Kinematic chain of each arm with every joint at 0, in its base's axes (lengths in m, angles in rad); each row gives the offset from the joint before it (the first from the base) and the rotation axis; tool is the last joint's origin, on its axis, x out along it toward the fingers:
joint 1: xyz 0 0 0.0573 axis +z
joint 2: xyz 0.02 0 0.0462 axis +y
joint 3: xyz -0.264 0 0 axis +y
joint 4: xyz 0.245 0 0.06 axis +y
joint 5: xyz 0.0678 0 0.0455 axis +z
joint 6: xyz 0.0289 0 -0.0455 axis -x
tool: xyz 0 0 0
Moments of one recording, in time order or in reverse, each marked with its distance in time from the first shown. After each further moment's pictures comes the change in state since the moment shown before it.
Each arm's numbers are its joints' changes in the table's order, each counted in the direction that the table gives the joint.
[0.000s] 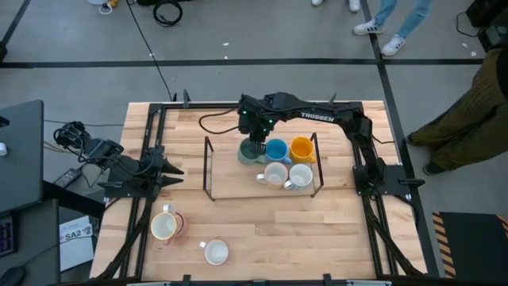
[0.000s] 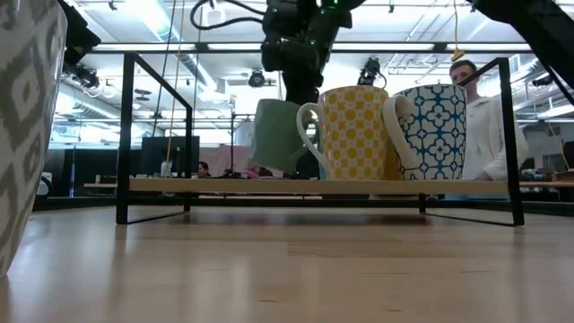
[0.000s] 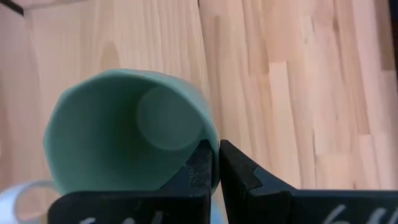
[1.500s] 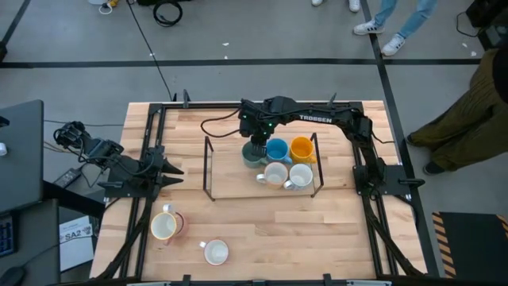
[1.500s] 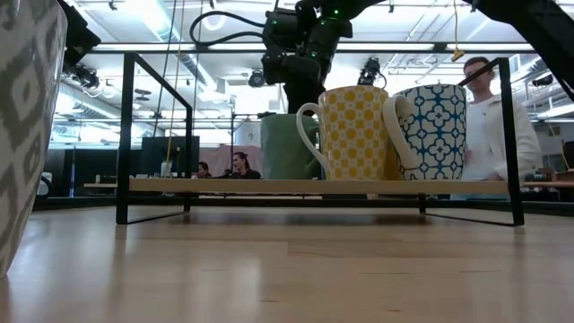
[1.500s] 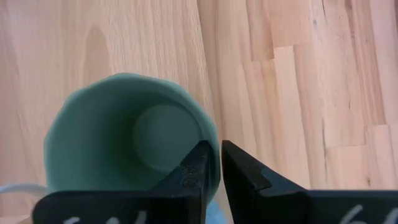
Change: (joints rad) left arm 0.000 0.000 0.000 0.000 0.000 0.000; right arm 0.000 0.000 0.084 -0.048 -0.012 -0.008
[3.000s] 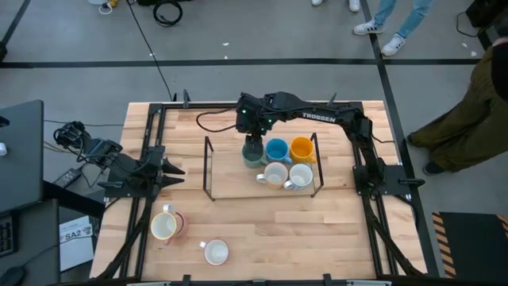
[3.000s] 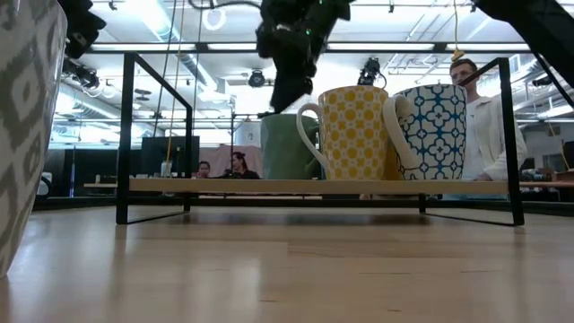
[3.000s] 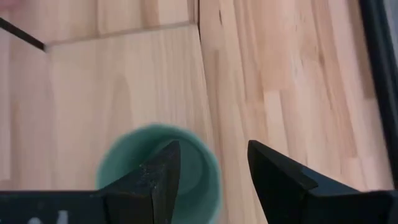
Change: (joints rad) left arm 0.000 0.000 0.000 -0.092 -0.002 -0.001; right arm 0.017 -0.002 -0.121 0.006 0.002 0.000
